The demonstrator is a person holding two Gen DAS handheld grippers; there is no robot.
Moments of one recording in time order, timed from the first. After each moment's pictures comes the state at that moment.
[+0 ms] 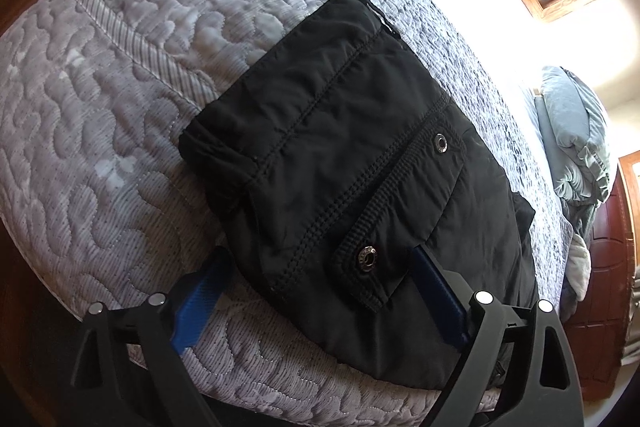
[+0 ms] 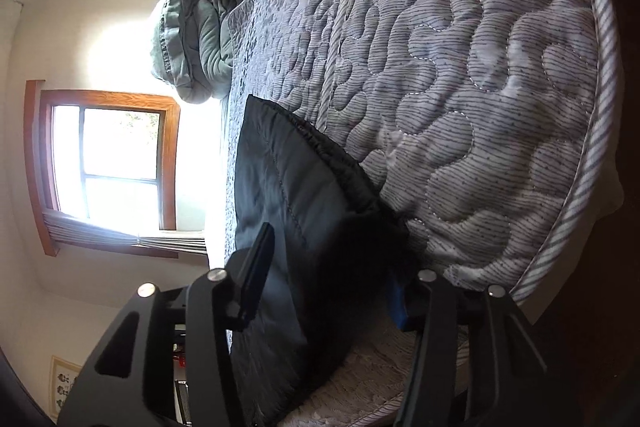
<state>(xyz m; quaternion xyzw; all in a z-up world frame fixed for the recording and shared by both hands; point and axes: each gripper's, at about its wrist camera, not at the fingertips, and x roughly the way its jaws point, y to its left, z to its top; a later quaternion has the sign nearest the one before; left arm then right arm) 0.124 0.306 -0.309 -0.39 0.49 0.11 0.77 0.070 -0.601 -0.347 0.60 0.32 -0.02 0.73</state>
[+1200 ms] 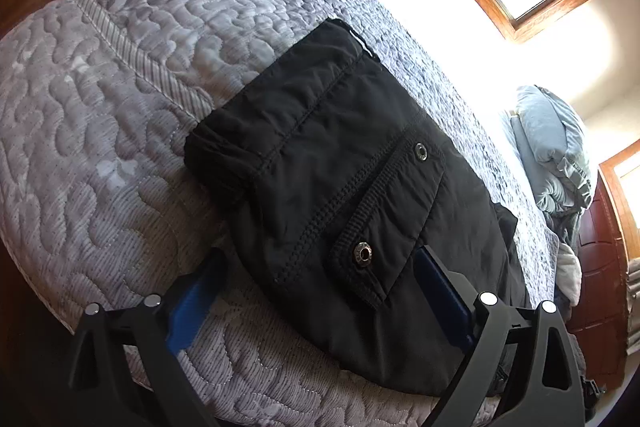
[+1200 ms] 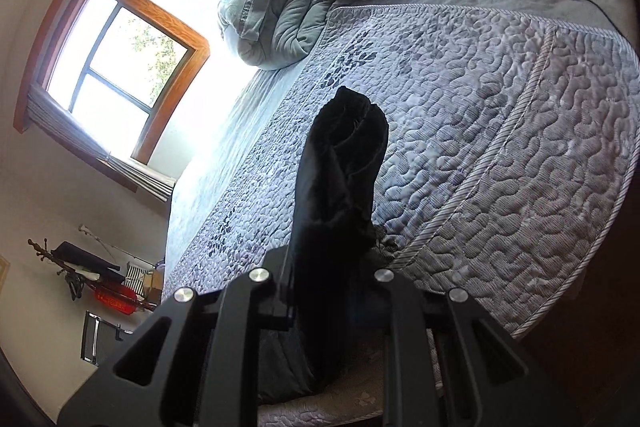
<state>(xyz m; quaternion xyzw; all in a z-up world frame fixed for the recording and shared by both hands) 0.084 0.302 -0.311 -0.39 0.42 0.11 0.82 0.105 -0.519 -0.173 0.40 0.34 0.00 0.85</state>
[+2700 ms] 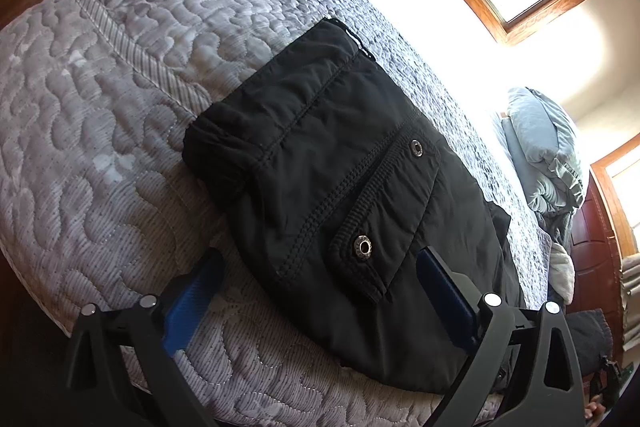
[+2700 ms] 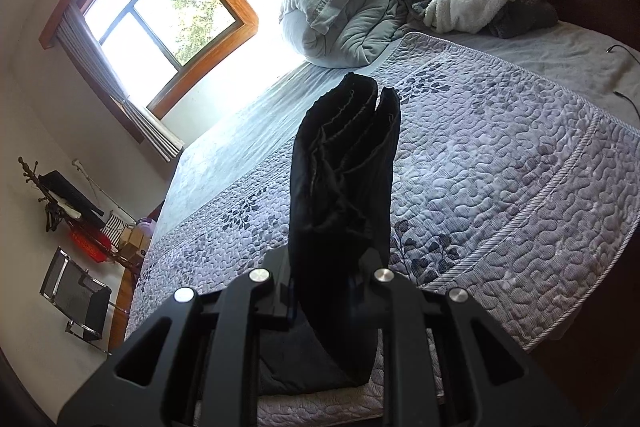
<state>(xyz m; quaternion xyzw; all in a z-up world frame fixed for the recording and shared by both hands) 0.080 0.301 -0.313 -0.39 0.41 0.10 0.82 0.110 -0.412 -0.097 0.27 0.33 0.03 0.90</state>
